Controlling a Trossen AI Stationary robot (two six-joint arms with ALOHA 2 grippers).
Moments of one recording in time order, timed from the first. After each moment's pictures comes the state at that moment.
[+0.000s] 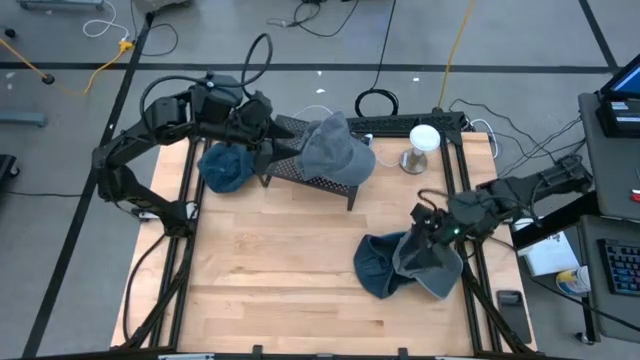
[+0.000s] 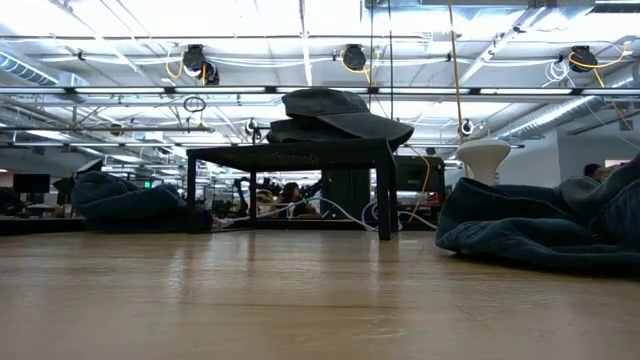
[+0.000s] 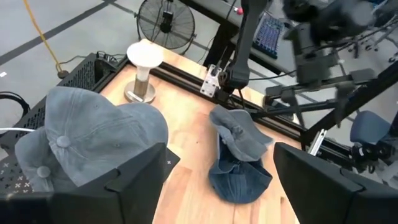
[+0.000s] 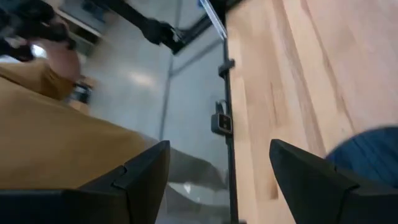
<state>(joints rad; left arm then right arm) 0.27 1.44 1.92 -0.95 0.19 -0.29 0.40 0.93 1.01 -0.53 -0.19 0.89</state>
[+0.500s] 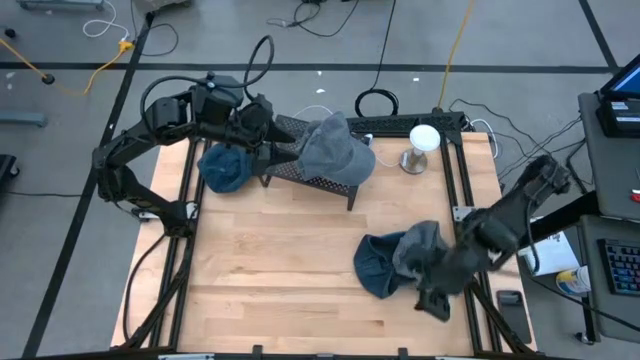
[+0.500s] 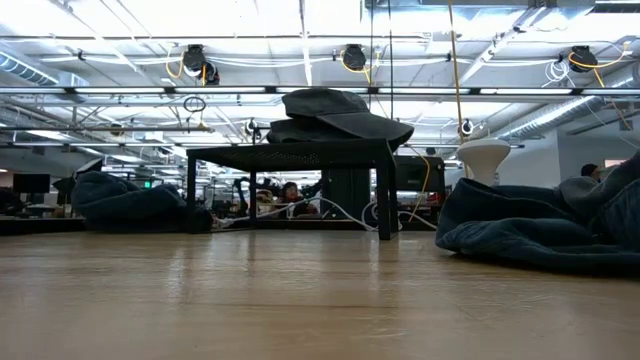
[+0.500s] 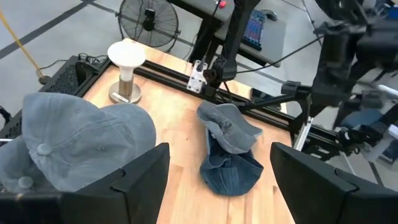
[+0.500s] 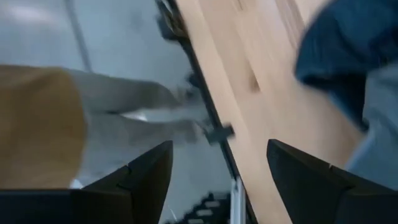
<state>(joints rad) 0.26 1.44 1.92 -0.95 0.25 -0.24 0.72 1.34 1.43 -1.06 -0.10 1.25</state>
